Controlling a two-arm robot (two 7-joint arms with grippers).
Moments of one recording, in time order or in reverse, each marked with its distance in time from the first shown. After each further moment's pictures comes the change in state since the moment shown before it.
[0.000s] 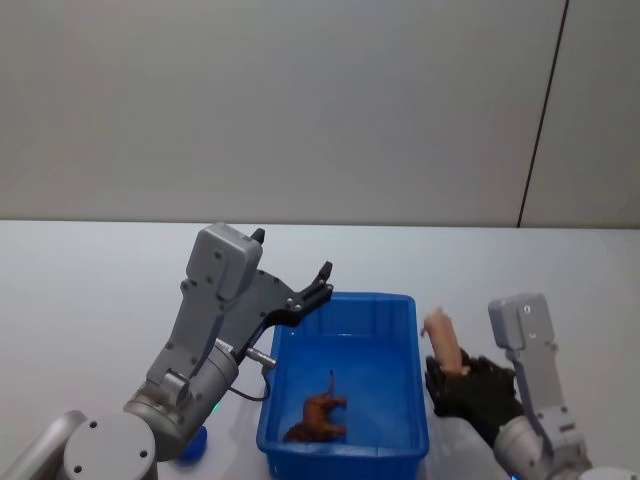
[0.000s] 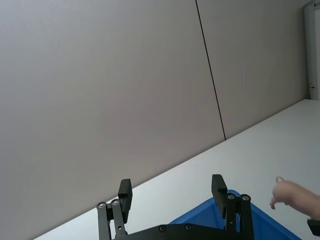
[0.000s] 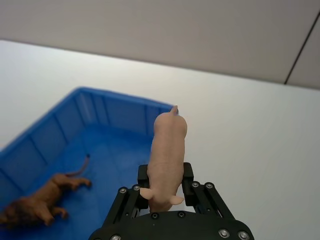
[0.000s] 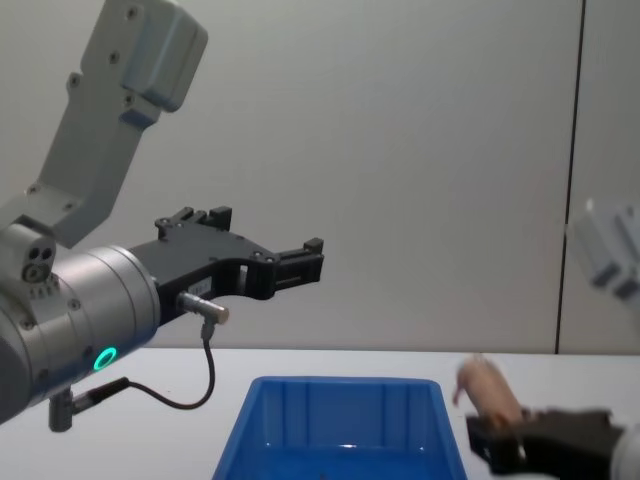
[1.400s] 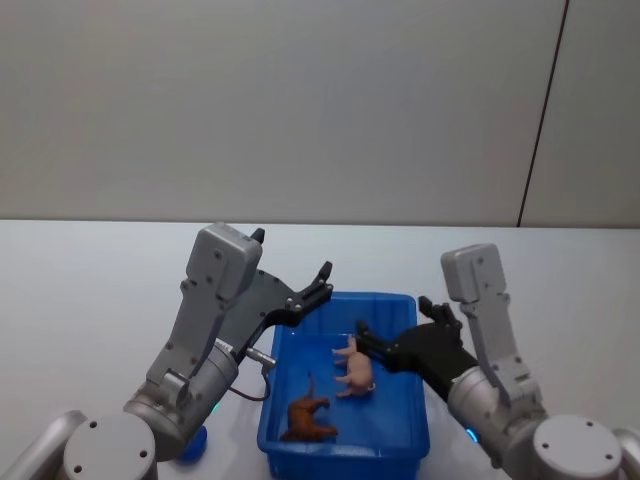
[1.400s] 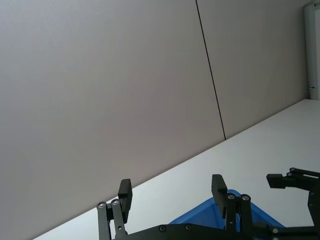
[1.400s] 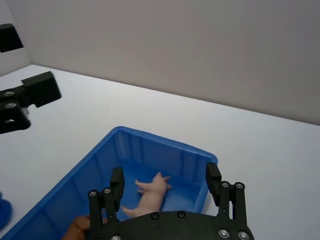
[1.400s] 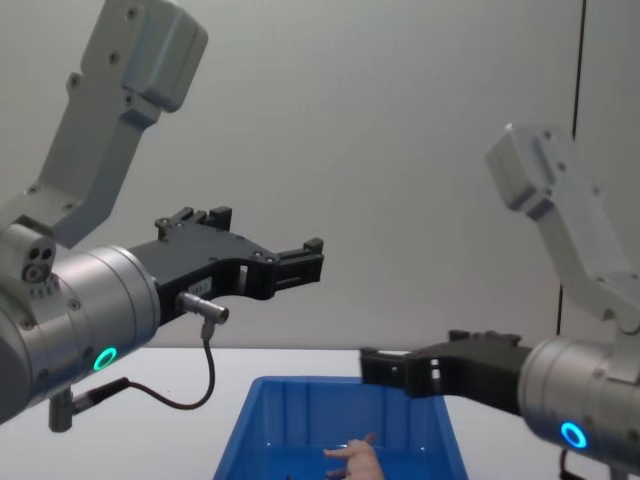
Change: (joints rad) left arm 0.000 0.000 0.000 0.000 0.000 0.000 0.000; right arm 0.117 -0.070 -0.024 0.064 -0.032 -0.032 0.103
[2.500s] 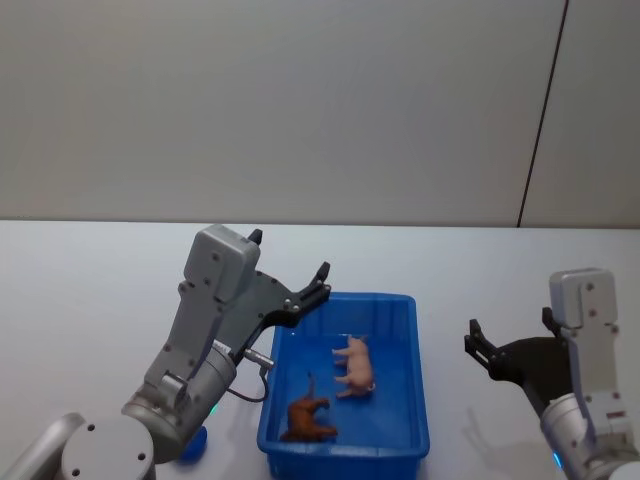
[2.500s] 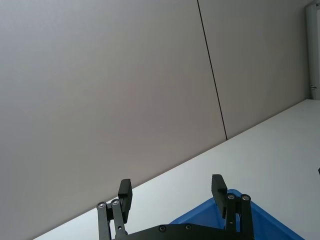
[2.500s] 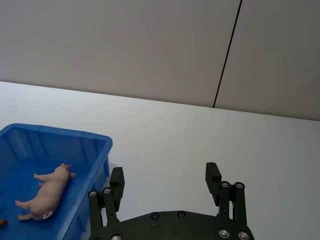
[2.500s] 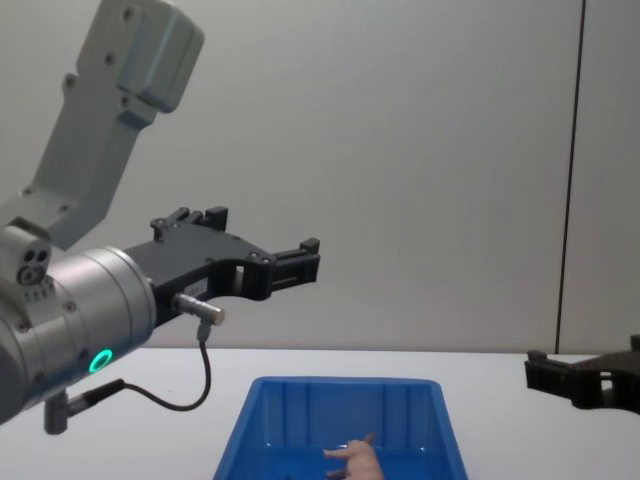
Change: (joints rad) left arm 0.006 0.003 -0.002 -0.005 0.001 -0.003 0.007; right arm -0.145 0.088 0.065 -0.146 0.001 -0.023 -0.267
